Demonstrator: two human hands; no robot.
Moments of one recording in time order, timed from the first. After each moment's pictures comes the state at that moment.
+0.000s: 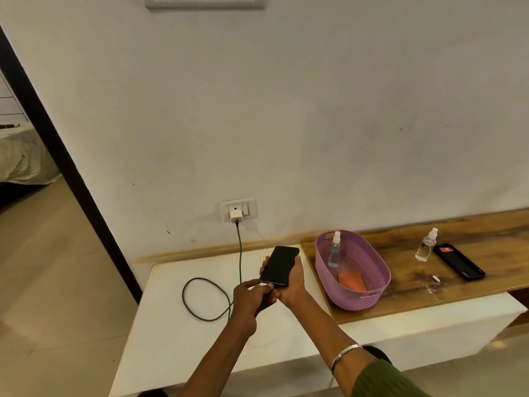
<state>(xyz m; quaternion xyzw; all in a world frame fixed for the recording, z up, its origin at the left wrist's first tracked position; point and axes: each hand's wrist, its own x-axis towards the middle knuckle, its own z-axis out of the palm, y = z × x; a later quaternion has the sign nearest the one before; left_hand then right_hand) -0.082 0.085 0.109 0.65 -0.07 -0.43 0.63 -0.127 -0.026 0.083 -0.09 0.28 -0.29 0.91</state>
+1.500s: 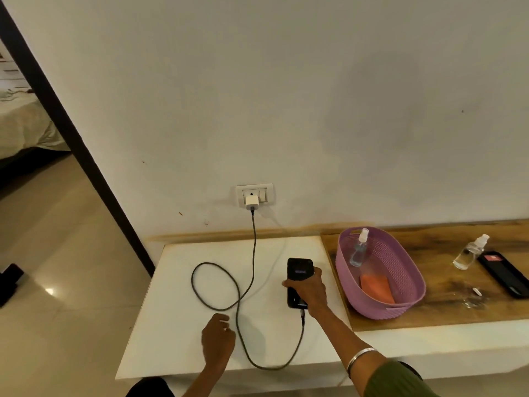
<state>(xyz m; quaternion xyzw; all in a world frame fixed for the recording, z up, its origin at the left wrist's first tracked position) -0.029 0.147 -0.017 0.89 -0.10 -0.19 0.39 -0.133 -0.068 0.018 -0.60 0.55 -0.17 0.55</state>
